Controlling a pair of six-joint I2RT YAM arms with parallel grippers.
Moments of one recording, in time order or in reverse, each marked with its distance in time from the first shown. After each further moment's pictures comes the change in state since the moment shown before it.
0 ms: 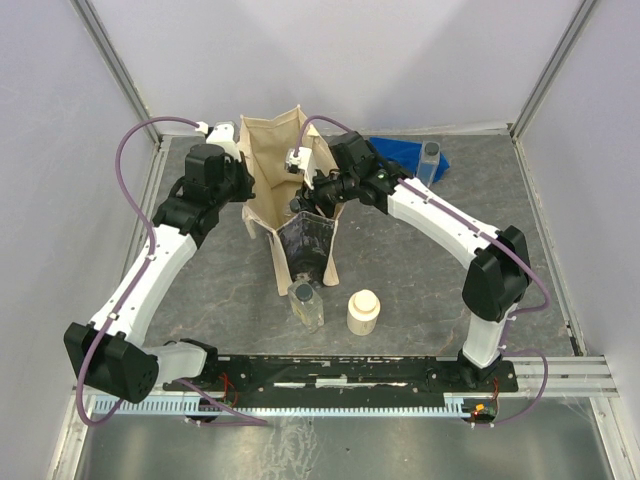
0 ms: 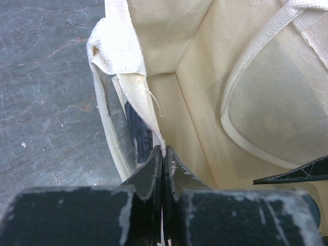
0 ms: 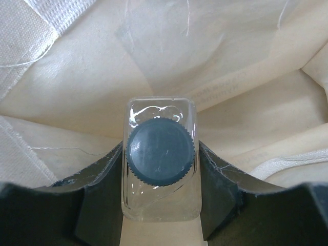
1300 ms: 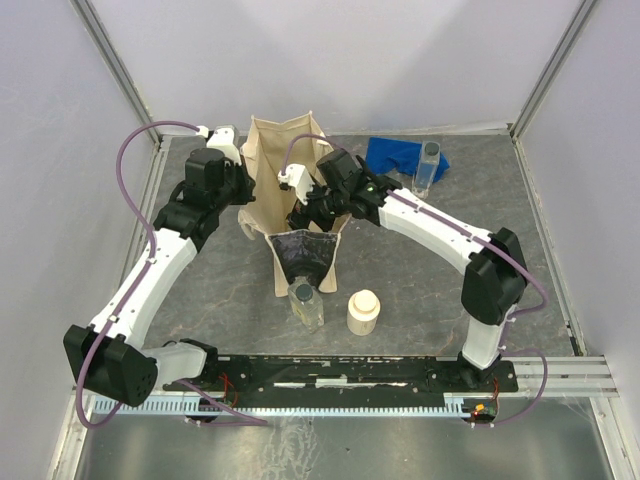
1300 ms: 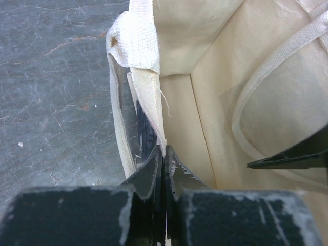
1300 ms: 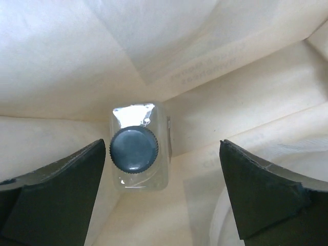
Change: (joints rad) left arm 0.000 -0.019 -0.043 0.033 0.008 0.000; right arm 0.071 0.005 -0.065 -0.041 0.227 0.023
